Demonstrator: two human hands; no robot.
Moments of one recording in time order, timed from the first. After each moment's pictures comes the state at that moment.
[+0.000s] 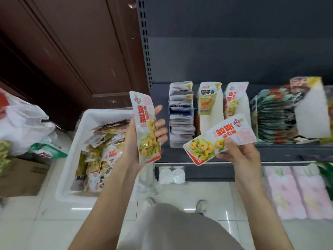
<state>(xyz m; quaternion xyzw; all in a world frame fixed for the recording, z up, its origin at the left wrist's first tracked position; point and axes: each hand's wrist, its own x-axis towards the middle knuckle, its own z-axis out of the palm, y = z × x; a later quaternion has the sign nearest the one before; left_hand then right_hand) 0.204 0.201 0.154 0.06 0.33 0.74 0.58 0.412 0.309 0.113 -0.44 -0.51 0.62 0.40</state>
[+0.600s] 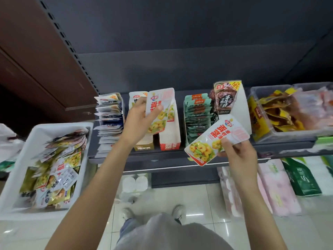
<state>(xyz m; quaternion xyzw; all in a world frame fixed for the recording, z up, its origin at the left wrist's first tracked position) 0.331 0.370 0.161 0.41 0.71 0.52 0.25 0.583 0.440 0.125 -0.48 -0.57 0.53 0.41</state>
